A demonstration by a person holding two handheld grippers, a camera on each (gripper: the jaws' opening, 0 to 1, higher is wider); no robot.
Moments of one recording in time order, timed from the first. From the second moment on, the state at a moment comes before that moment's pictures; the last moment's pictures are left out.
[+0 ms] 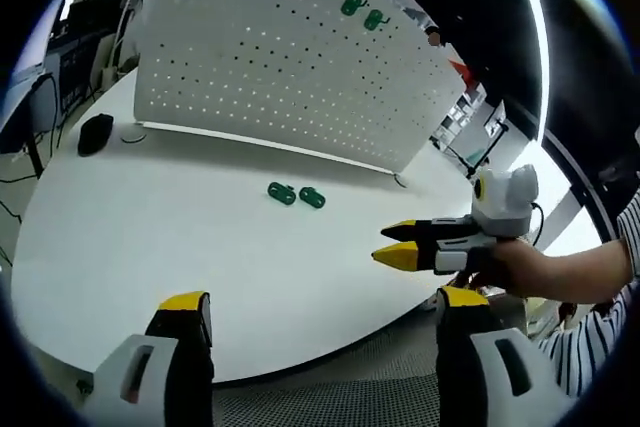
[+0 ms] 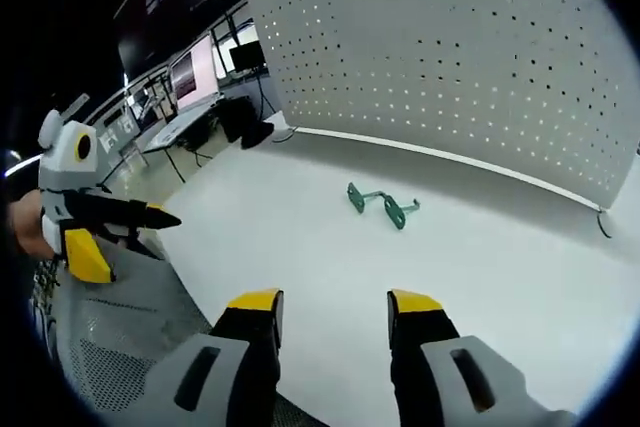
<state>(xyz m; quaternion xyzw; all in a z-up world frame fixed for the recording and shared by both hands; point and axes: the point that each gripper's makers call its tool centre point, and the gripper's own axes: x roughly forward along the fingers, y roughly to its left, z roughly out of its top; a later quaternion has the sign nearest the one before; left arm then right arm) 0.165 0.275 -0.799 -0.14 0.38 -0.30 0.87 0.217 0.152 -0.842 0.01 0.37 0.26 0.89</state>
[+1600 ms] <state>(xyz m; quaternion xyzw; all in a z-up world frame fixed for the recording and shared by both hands) 0.188 0.296 -0.809 -0.21 0.39 -0.27 0.86 0.353 0.198 -0.893 0.03 0.40 0.20 0.89</state>
